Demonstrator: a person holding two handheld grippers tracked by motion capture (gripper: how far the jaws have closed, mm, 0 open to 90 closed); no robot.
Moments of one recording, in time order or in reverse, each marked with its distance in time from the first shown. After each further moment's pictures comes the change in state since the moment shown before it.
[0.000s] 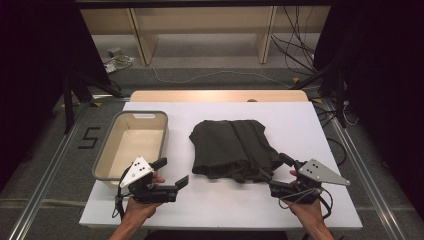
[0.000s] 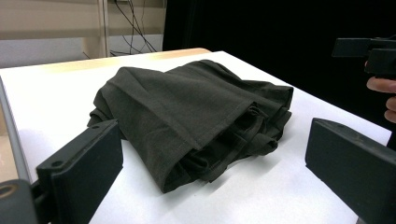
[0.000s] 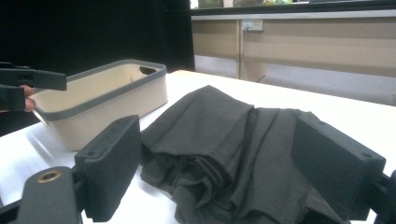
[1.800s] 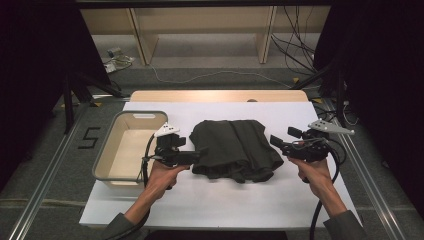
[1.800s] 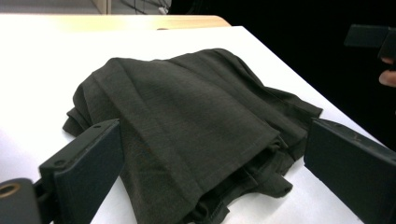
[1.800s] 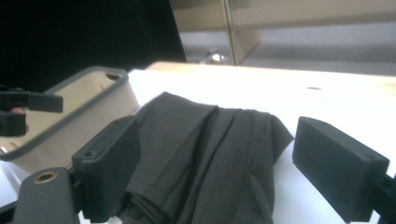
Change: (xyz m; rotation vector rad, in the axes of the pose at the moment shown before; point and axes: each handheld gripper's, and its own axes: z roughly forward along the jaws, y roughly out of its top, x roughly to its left) left arm 0.016 0.056 0.088 0.224 0.043 -0.193; right arm -0.083 0.044 0.041 0.134 -0.013 0.167
